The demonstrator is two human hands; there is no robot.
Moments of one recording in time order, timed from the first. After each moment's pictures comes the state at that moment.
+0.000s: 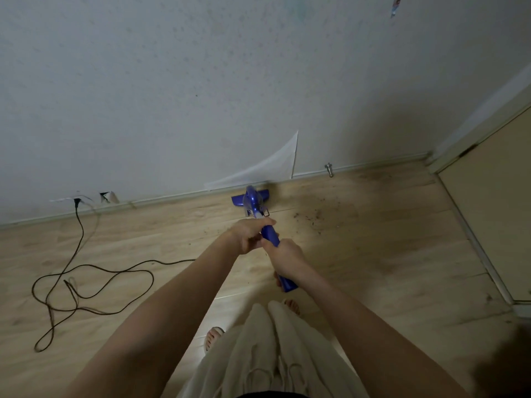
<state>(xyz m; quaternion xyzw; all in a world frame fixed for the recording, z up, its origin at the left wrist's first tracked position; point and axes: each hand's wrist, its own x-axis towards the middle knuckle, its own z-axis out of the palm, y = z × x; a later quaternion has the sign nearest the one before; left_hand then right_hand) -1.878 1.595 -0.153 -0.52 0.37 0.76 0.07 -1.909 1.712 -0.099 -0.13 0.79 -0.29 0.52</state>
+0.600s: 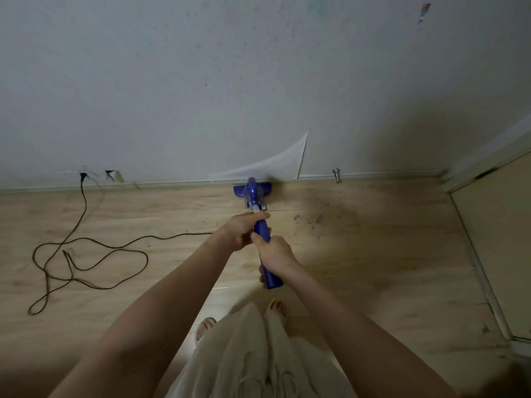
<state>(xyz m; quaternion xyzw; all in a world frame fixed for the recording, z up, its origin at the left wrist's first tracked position) -1.903 1.599 -0.162 -0.55 0.35 0.76 0.00 -1.941 1.706 -0.120 -0.13 0.76 -0.30 0.56</state>
